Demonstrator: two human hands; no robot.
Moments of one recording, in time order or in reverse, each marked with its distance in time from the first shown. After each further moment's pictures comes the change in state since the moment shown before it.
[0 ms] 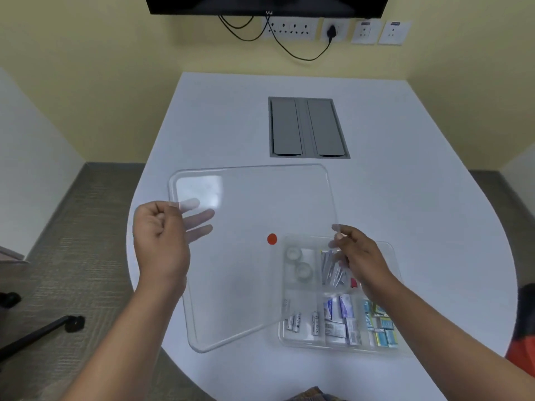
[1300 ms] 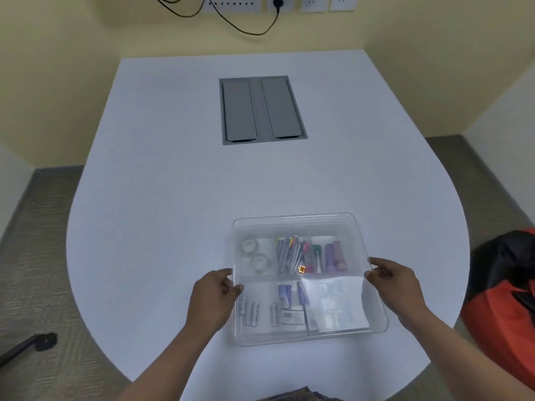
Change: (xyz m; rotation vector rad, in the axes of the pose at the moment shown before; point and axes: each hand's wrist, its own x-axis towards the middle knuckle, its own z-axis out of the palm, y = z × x) left_hand -0.089 -0.151 0.069 0.864 -0.556 -0.177; right_hand -0.031 0.097 -0.164 -0.411 0.361 0.161
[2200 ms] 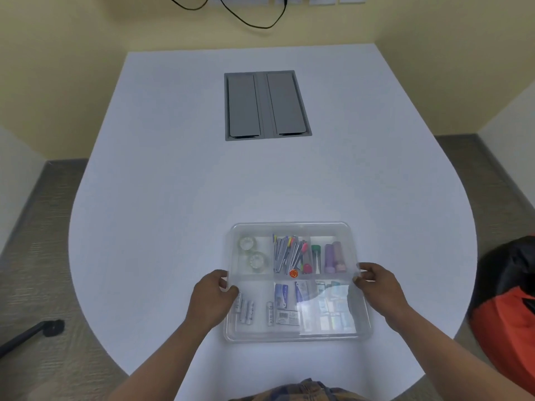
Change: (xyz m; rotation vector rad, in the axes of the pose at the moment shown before) left_hand 0.014 -0.022 0.023 0.076 -0.016 -0.115; right_hand 0.023 0.019 0.021 -0.045 -0.166 0.104
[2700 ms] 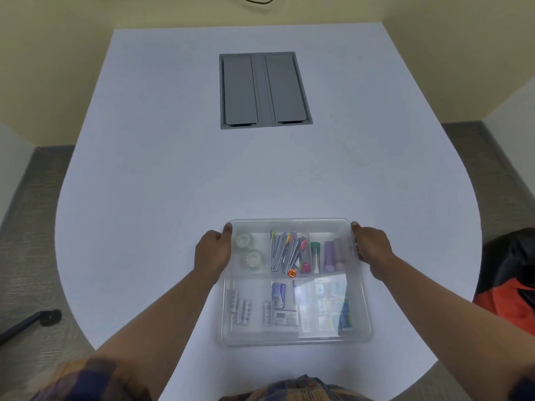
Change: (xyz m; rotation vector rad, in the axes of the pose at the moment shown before) left_hand 0.085 0.043 0.007 -0.194 0.145 -0.173; right_hand 0.079 -0.056 0.007 0.149 0.100 0.125
